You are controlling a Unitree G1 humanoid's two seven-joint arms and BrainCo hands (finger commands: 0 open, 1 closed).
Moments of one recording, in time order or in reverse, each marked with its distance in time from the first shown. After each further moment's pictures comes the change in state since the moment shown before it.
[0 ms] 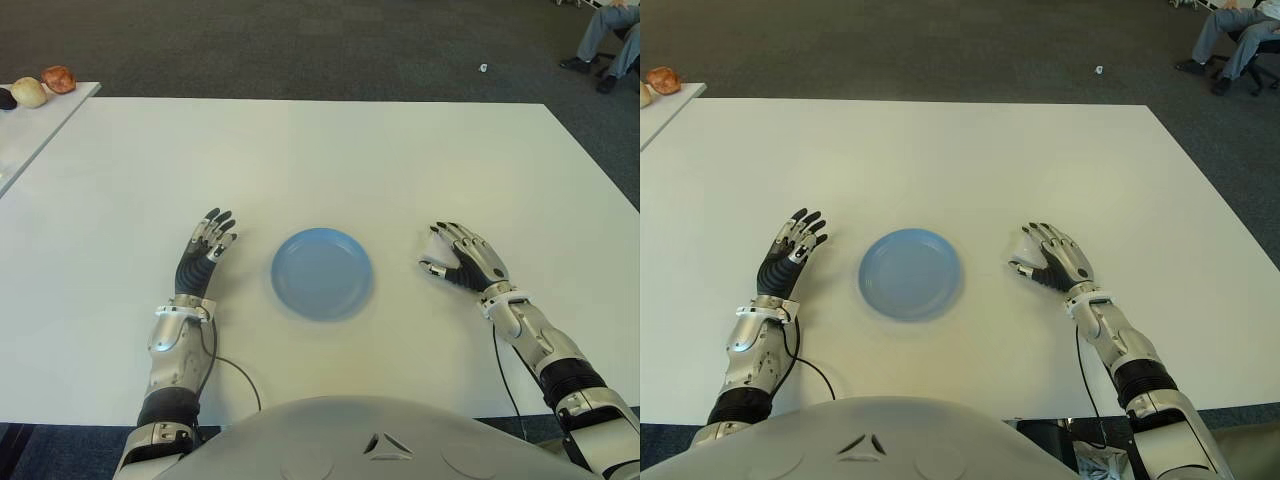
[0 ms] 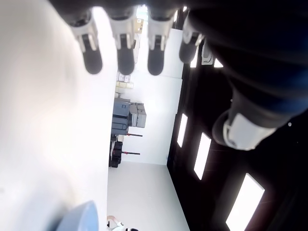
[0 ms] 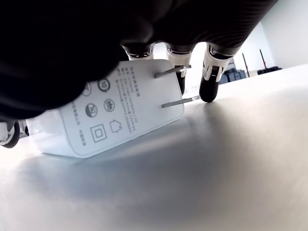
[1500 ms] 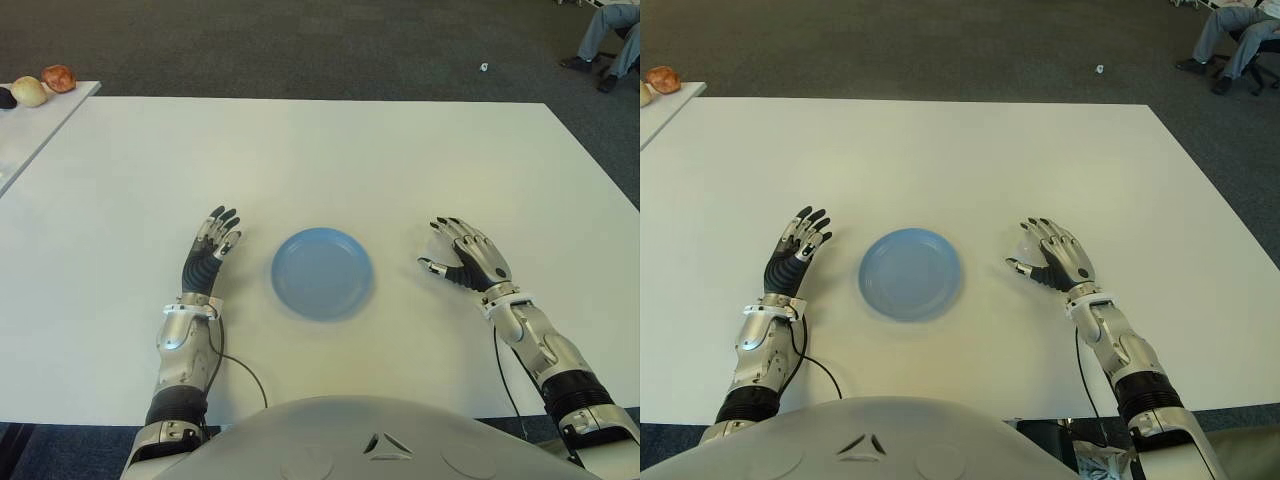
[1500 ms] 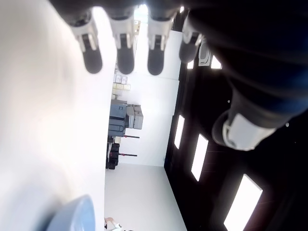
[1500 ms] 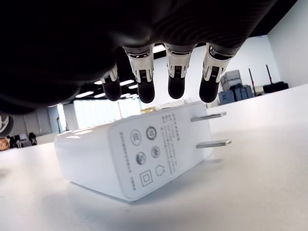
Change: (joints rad) left arm -0.008 -0.034 -0.008 -0.003 0.026 -0.021 0.032; right arm 0.075 0.004 -0.074 -0.163 -0.028 0.021 0.043
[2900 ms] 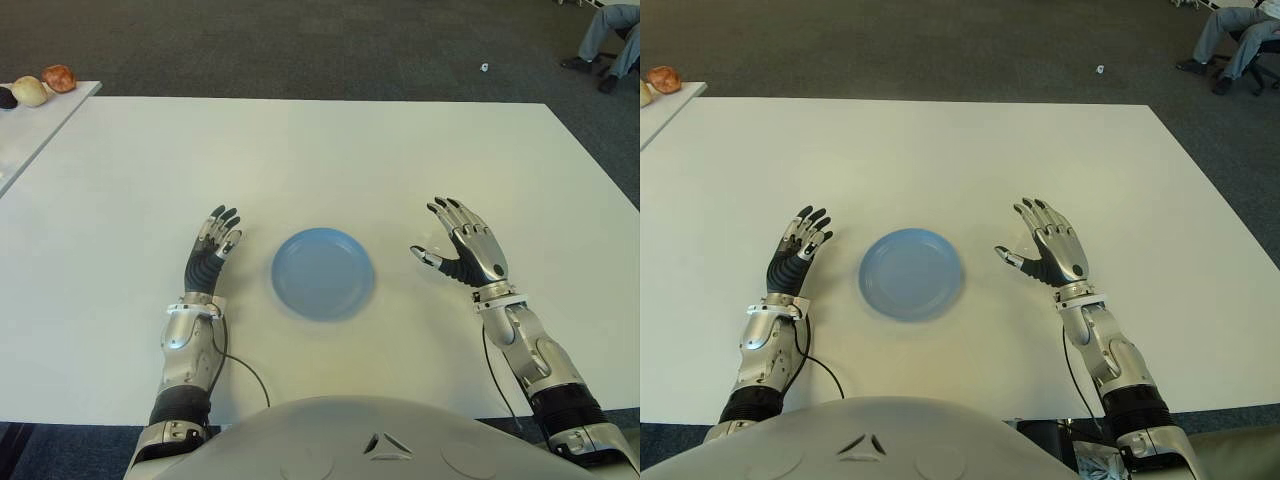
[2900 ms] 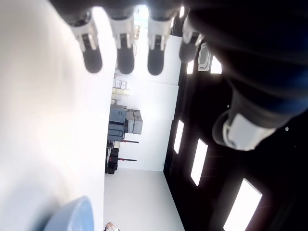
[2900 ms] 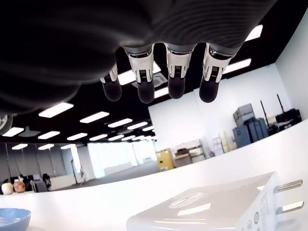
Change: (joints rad) left arm 0.000 -0.016 -0.008 -0.008 0.013 0.000 0.036; right arm 0.098 0.070 -0.053 -0.274 -0.023 0.070 -0.068
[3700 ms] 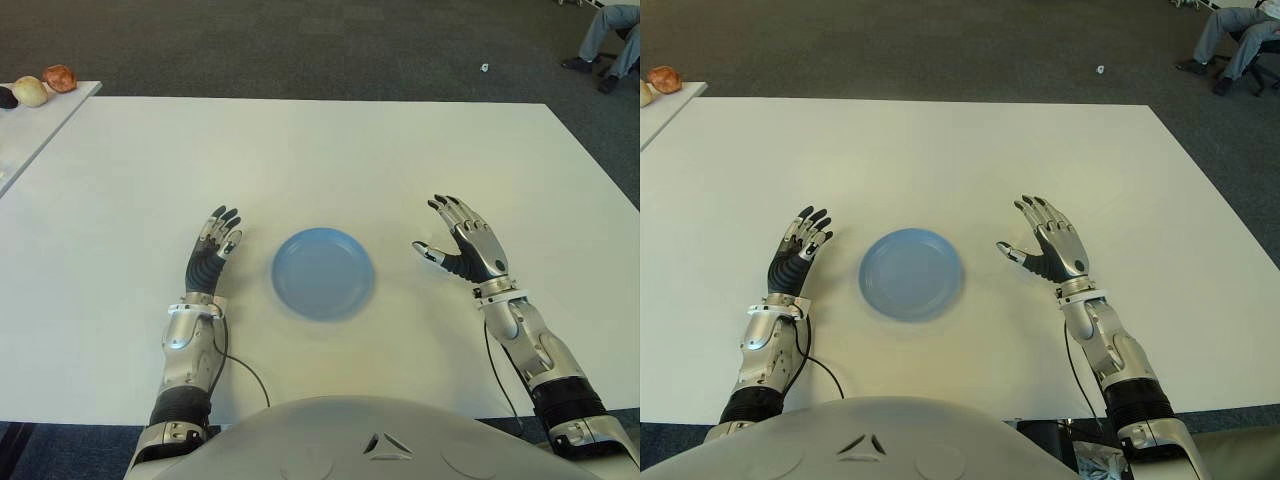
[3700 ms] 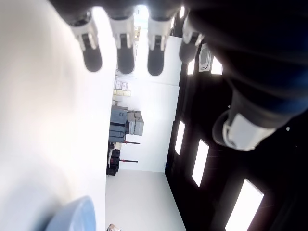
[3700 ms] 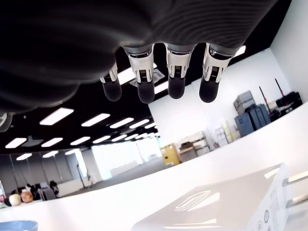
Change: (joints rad) left arm 0.003 0.001 -0.019 -0.005 0.009 0.000 0.023; right arm -0.028 -0.005 -0.010 0.036 0.047 -0.056 0.011
